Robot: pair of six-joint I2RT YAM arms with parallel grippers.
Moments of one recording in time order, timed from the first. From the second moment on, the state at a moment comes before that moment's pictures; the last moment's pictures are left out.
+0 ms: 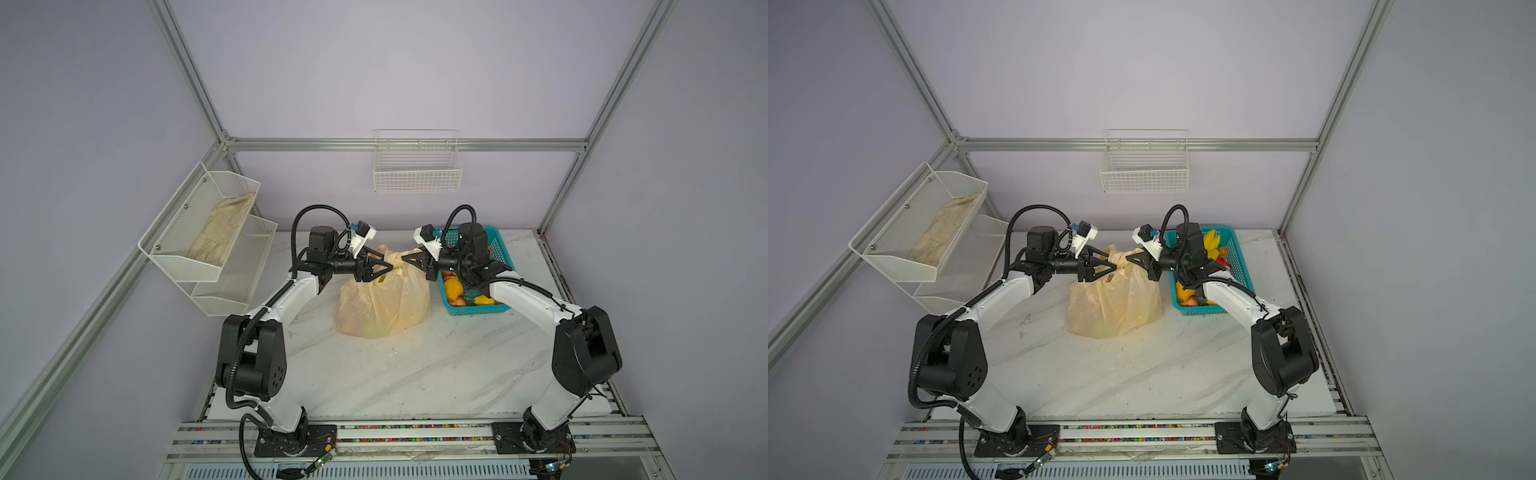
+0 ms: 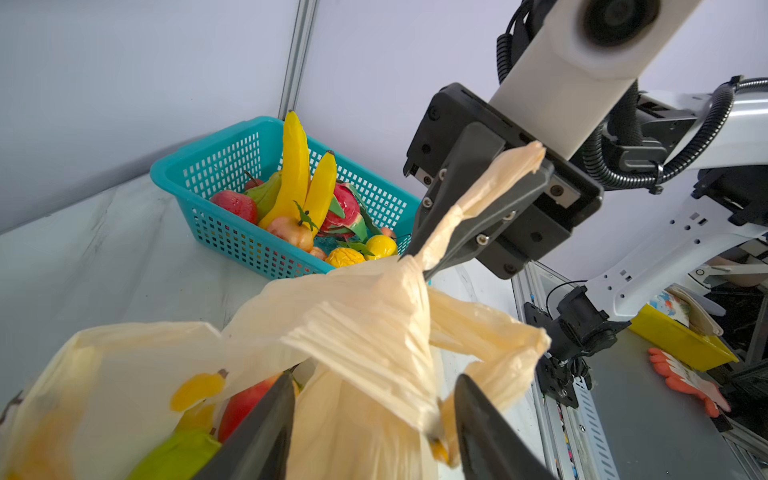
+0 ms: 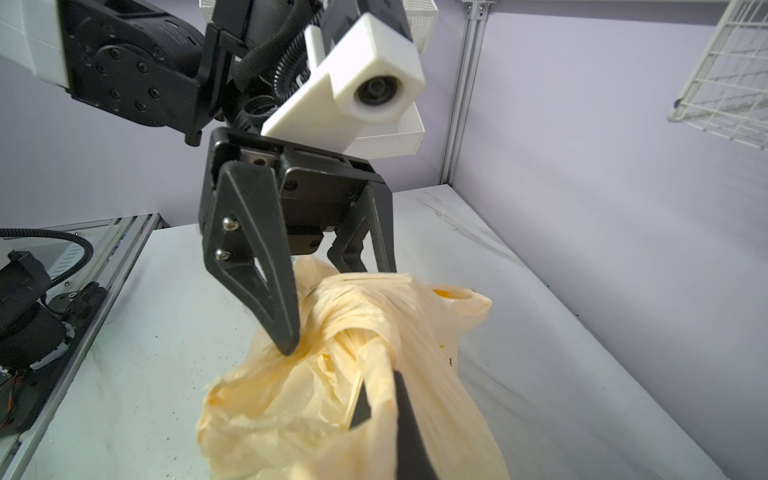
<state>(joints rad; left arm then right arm) -0.19 1.67 1.27 -0.08 1.09 0.03 0.47 1.70 1.31 0.12 -0.81 -0.26</state>
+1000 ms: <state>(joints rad) -0.28 1.69 1.35 -0.27 0.82 0.33 0.48 1.73 1.30 0.20 -0.83 -0.11</state>
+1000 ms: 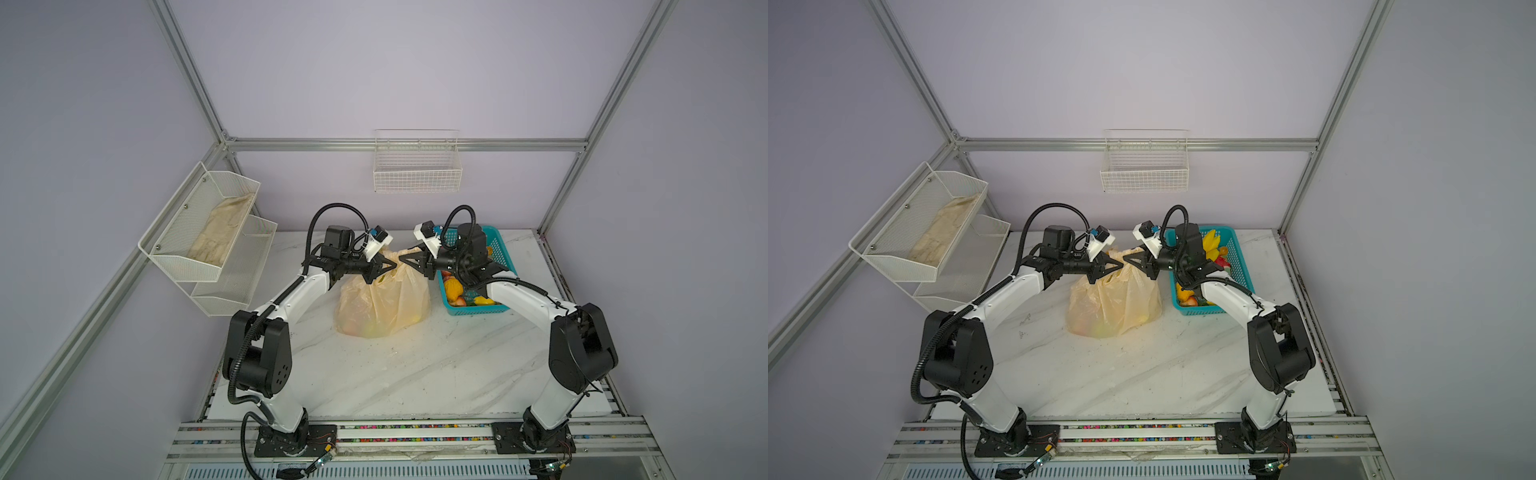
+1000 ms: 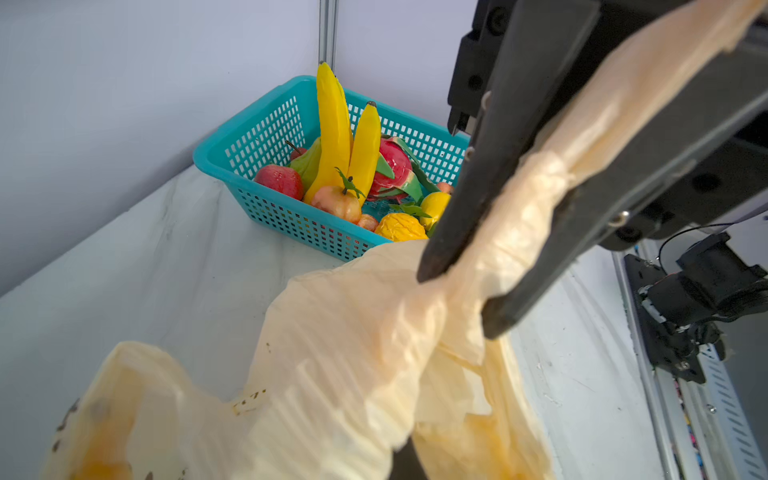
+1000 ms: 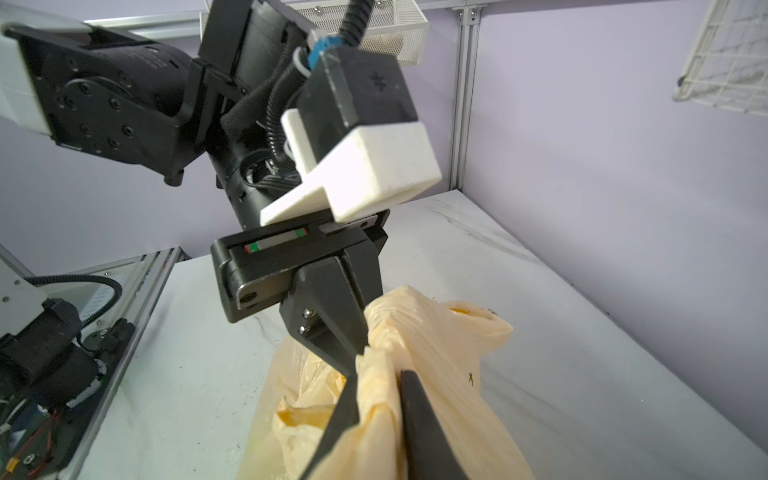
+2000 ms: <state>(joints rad) -0.28 1.66 1.35 -0.28 0.82 0.50 0.48 1.85 1.40 0.08 -0.93 -0.25</state>
